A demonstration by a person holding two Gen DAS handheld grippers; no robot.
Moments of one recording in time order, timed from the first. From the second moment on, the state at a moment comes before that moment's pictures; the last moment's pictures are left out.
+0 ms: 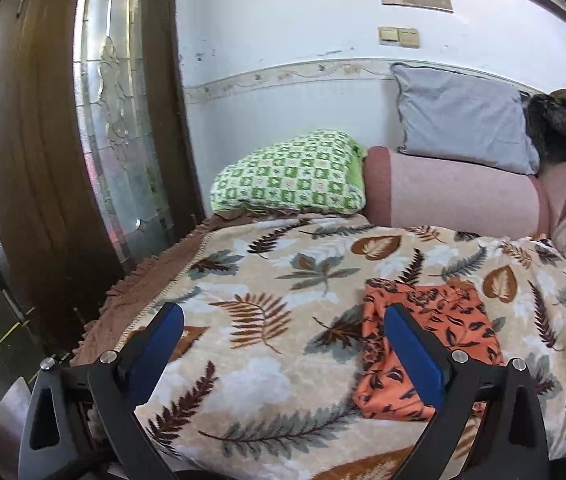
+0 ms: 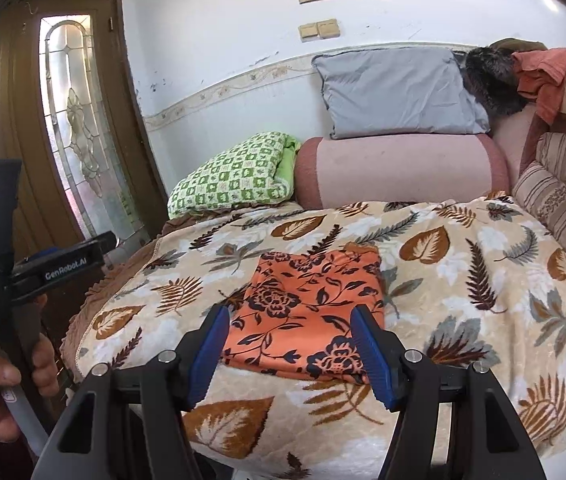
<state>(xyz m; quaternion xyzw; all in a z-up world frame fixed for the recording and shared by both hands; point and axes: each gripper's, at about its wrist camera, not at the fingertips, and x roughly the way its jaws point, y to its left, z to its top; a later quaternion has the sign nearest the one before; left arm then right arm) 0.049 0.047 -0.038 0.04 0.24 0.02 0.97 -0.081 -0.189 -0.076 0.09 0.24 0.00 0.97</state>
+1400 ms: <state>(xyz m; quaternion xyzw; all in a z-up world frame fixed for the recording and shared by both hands) 0.038 0.052 -0.030 0.05 0.23 0.01 0.97 -0.063 -0.171 -0.077 0.07 0.25 0.02 0.97</state>
